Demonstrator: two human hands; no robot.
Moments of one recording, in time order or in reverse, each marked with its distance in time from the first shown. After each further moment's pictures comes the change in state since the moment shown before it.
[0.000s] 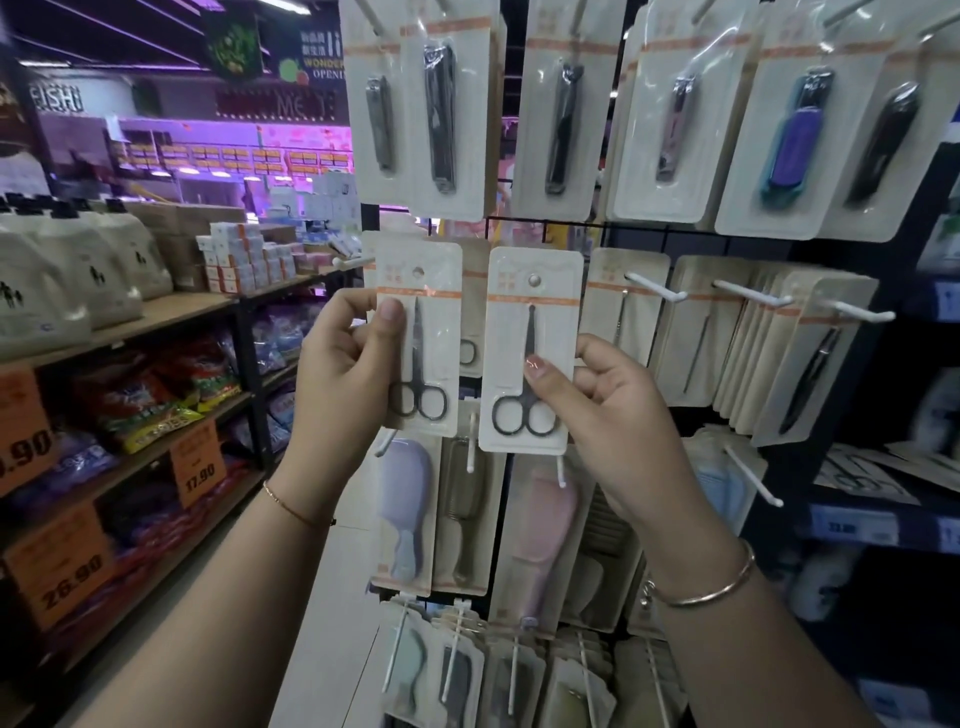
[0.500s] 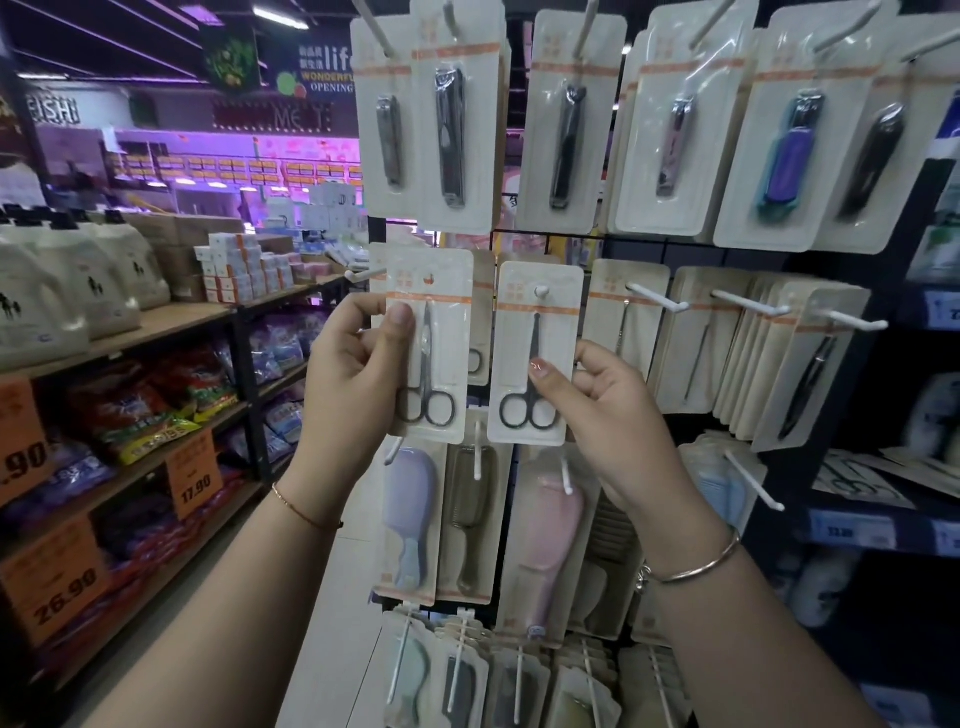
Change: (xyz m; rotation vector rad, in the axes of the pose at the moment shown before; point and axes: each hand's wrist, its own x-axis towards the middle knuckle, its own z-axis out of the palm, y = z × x) left_hand 0.006 -0.007 -0.003 -0.100 -0.028 -0.015; right_hand 0.011 0.006 0.003 -0.013 0.048 0.069
